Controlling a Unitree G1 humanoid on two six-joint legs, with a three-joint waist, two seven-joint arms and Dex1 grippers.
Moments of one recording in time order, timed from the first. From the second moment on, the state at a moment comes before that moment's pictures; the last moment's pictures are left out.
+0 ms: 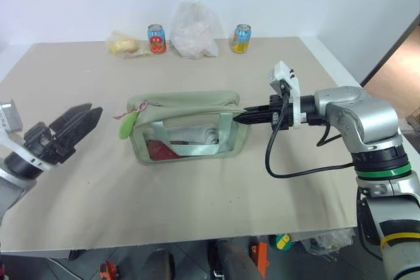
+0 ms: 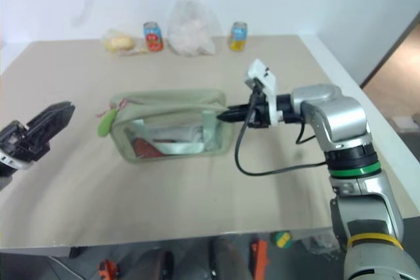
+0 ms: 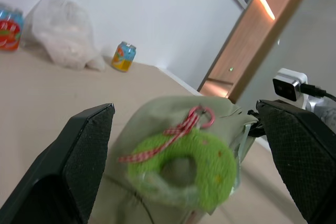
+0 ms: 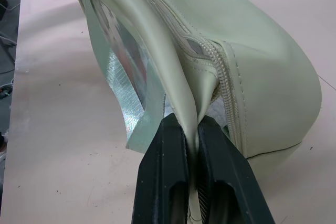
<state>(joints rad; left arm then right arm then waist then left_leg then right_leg) -0.04 0.67 0.63 -0.28 -1.33 0.73 -0.64 -0.88 -0.71 0.15 0.05 0.43 0.84 1.20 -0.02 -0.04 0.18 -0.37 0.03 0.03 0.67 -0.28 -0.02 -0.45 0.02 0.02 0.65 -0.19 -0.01</state>
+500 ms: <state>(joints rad) 0.02 0.52 0.58 -0.28 -1.54 0.79 -0.42 -0.87 -0.71 0.15 0.04 0.45 0.85 1.18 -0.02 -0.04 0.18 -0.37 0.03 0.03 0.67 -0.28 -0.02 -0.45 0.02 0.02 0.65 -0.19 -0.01</state>
